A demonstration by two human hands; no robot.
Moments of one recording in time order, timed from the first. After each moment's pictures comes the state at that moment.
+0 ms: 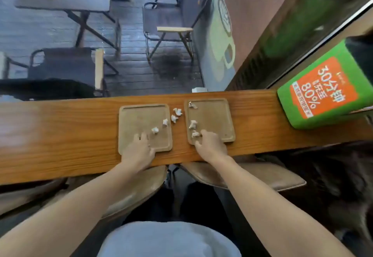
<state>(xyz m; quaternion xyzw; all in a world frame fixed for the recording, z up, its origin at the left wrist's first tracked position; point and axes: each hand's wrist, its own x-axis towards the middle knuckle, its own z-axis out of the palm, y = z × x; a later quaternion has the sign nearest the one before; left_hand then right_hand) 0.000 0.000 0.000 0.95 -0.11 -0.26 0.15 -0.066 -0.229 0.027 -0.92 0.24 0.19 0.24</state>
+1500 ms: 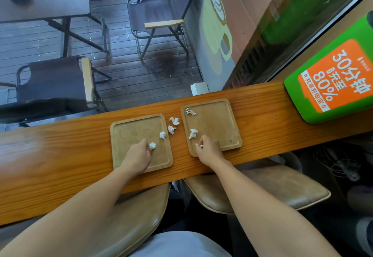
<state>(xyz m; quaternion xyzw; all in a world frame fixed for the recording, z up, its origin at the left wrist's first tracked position) 0.061 -0.022 -0.037 0.92 -0.09 -0.32 0.20 -0.033 -0.245 -0.045 -0.85 0.34 0.20 0.34</state>
